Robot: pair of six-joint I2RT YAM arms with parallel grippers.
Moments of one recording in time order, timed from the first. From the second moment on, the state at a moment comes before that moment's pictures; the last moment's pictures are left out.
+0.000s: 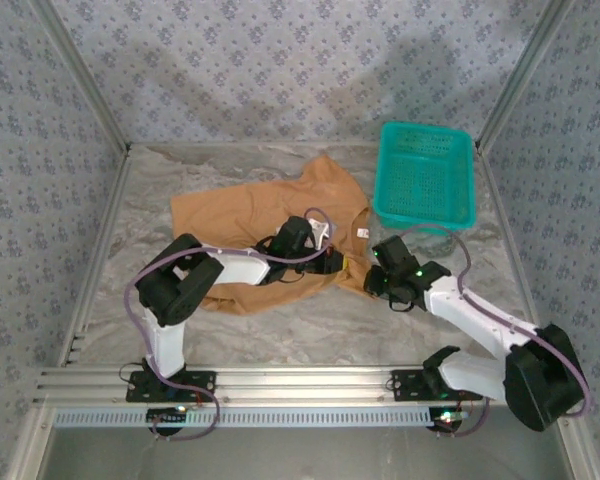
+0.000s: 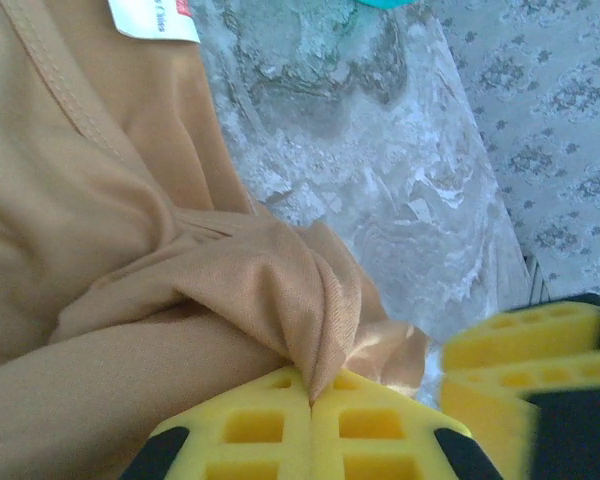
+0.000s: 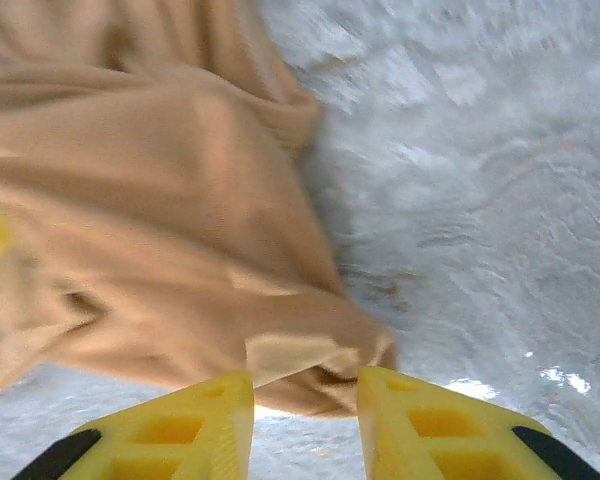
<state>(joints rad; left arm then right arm) -0.82 1.92 0.99 0.38 0.49 -0.73 0.56 1.11 0.64 -0.60 0.07 0.79</state>
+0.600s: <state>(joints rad) -0.82 1.92 1.01 0.36 0.48 -0.72 0.68 1.49 0.86 -0.63 0.26 0.75</state>
